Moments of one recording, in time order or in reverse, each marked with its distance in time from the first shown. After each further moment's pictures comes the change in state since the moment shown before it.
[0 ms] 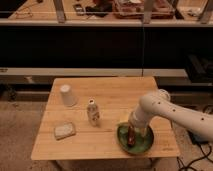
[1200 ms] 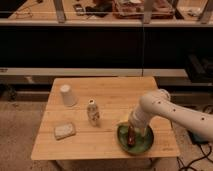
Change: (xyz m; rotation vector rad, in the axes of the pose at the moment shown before) arm 0.000 -0.012 -0.009 0.022 0.003 -0.027
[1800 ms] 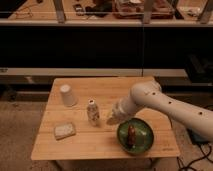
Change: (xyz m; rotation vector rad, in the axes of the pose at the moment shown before) arm -0.046 -0.110 -0.034 0.255 -0.073 -0.206
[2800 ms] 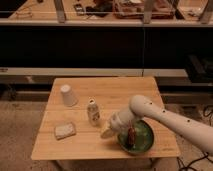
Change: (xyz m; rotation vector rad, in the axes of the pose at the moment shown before) arm -0.028 0.005 0.072 0.176 -0.194 0.004
